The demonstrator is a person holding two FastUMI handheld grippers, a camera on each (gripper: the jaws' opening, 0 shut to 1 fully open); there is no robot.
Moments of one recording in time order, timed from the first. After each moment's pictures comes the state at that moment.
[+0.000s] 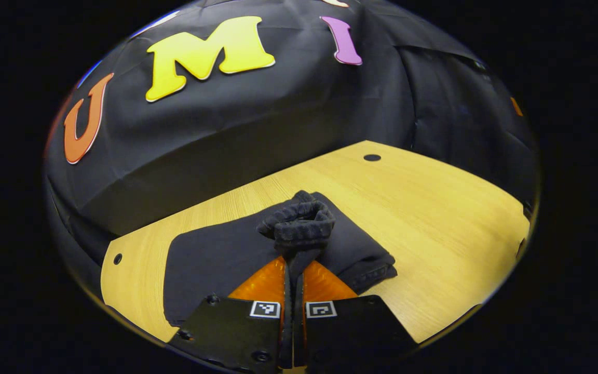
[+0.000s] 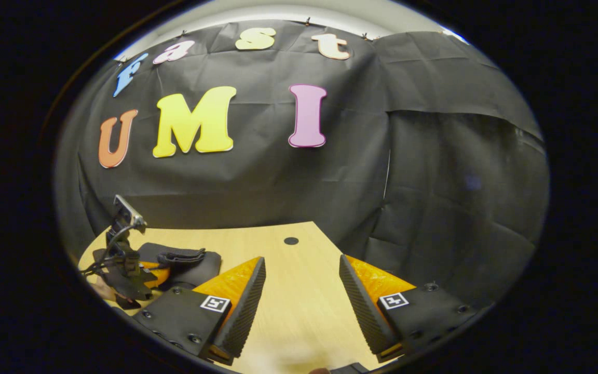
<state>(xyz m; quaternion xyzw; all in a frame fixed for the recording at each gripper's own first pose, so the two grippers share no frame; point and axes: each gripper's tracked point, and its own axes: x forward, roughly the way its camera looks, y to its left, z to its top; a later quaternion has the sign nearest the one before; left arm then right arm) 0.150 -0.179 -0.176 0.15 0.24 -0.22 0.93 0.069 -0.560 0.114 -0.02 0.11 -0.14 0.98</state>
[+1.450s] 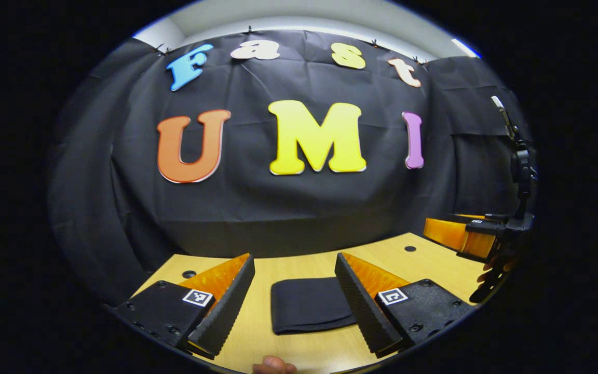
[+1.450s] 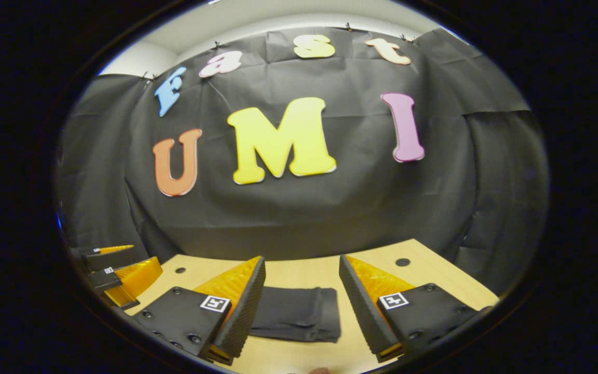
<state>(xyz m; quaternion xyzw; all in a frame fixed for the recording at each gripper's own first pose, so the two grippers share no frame) 0.093 0.011 0.039 0.00 0.05 -0.07 1.00 0.115 0.044 0.034 0.02 0.05 0.07 1.00</state>
